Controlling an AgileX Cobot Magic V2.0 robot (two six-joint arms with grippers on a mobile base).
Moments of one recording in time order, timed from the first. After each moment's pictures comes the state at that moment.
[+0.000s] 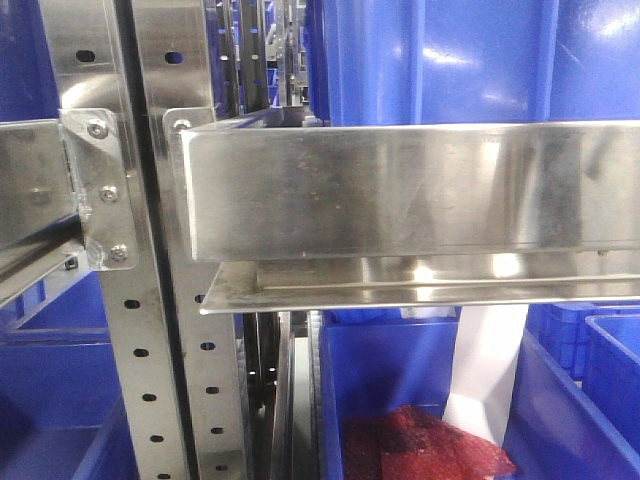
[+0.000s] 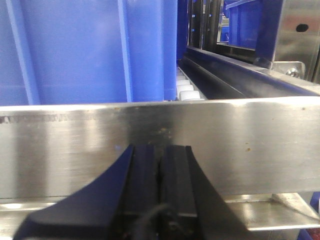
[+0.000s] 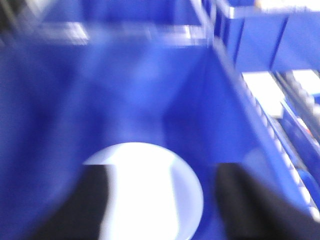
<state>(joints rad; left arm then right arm) -0.04 -0.02 0.03 -0.20 0.09 0.25 0.22 1.33 -1.59 -0.28 0.73 0.33</state>
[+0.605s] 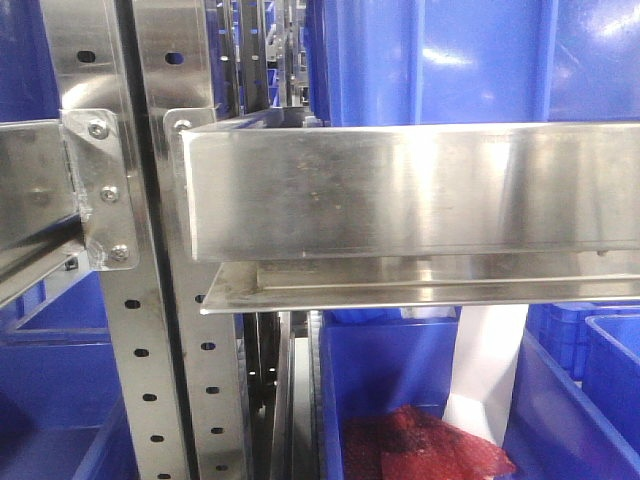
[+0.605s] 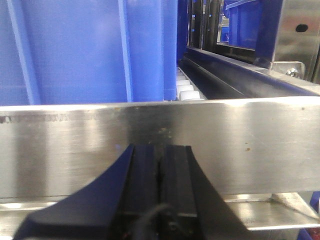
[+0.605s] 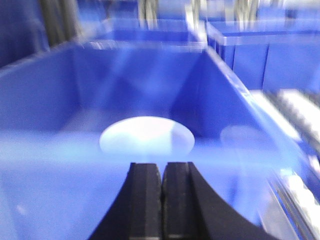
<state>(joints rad) -0.04 -0.02 0.03 -0.20 0.09 0.25 0.22 0.50 -0.75 -0.27 0.46 0.30</state>
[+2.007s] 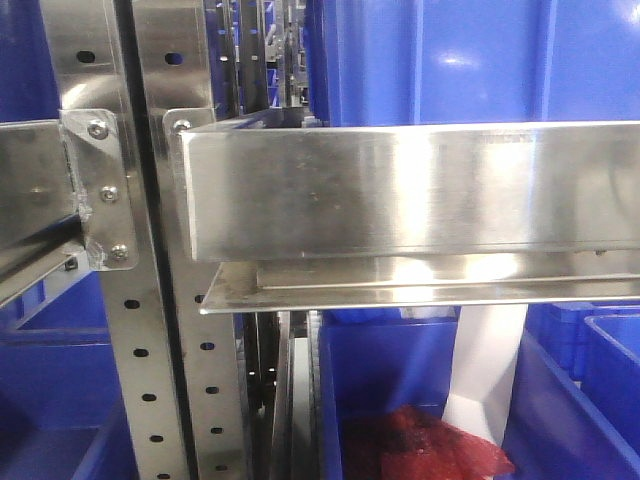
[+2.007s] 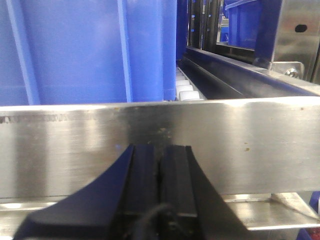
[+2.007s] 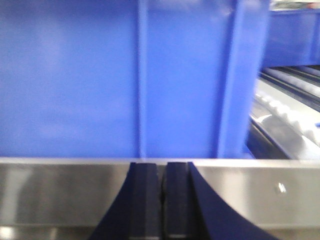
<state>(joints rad) -0.04 -0.02 0.03 -0.20 0.09 0.25 0.01 0.11 -0.15 0.12 0.18 -0.07</state>
